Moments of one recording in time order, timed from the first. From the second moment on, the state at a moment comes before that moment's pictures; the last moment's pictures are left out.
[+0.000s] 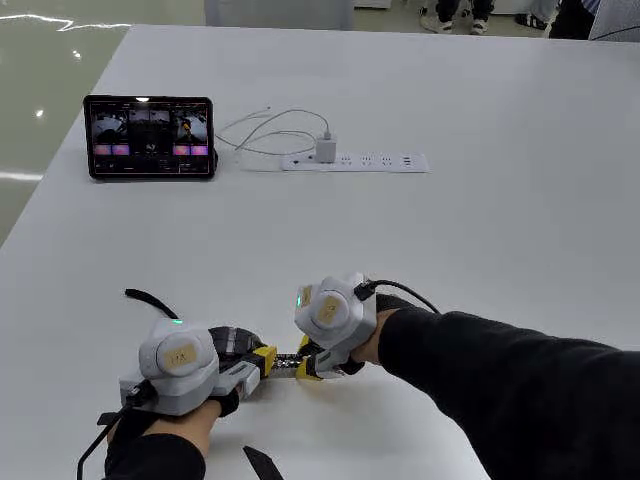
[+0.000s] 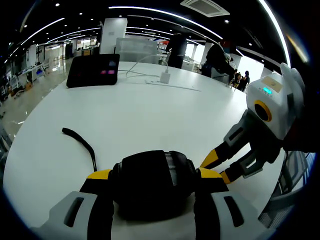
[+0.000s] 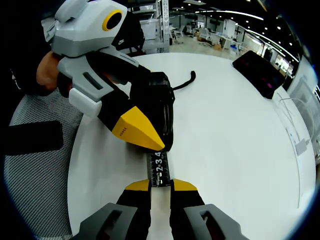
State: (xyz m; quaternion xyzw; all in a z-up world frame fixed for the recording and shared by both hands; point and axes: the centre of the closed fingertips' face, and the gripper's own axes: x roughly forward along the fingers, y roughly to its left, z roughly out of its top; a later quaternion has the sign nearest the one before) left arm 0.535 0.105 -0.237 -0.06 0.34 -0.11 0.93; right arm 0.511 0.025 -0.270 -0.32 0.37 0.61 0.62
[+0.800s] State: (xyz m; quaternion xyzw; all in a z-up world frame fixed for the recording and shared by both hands) left arm 0.535 0.105 -0.237 -0.06 0.34 -0.11 0.93; right arm 0.511 0.039 -0.269 -0.30 0.36 0.62 0.63
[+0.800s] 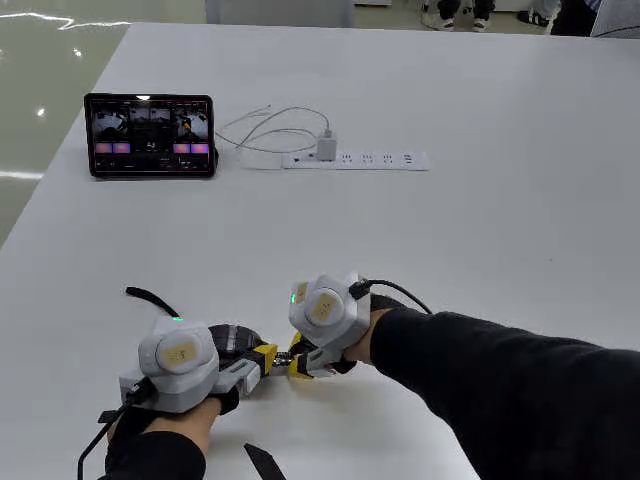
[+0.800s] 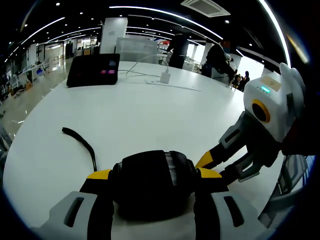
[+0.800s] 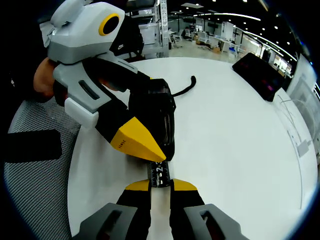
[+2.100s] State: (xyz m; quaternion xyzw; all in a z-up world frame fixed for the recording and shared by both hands) left arm 0.535 0.104 -0.237 -0.06 0.34 -0.11 0.93; right arm 0.511 0.058 -0.270 -0.29 0.36 0.62 0.63
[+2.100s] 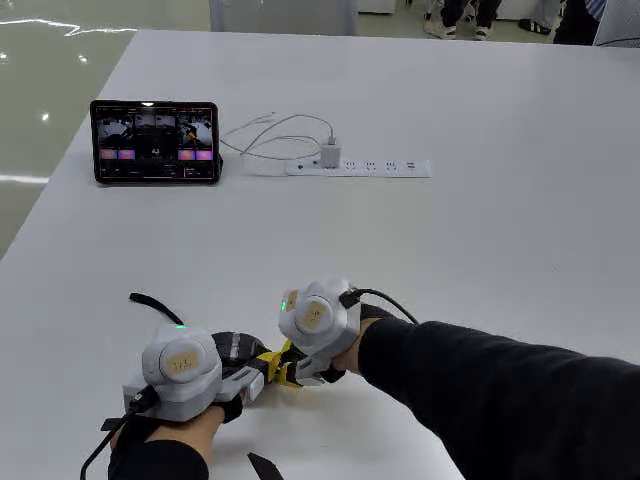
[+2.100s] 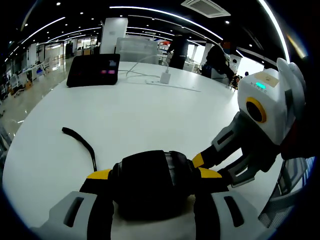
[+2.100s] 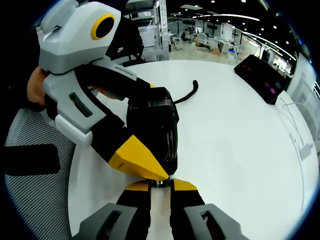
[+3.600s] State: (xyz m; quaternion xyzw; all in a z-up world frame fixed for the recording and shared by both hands) left arm 0.544 0.114 -0.210 -0.03 0.32 -0.15 0.94; right arm 0.508 0.035 -0.253 -0.26 0.34 0.59 0.68
